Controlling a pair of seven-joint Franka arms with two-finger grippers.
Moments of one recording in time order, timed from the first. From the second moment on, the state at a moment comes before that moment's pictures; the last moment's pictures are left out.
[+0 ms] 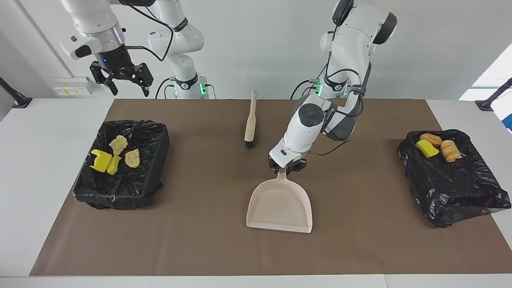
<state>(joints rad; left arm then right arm) -0.23 0.53 -0.39 -1.59 0.06 2.13 -0.46 0.13 -0.11 -0.13 -1.63 -0.04 1.53 0.06</state>
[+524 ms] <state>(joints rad) -0.23 0.41 -0.36 -1.60 0.06 2.02 -0.45 0.13 -0.12 -0.13 -1.62 -0.04 1.51 0.06</state>
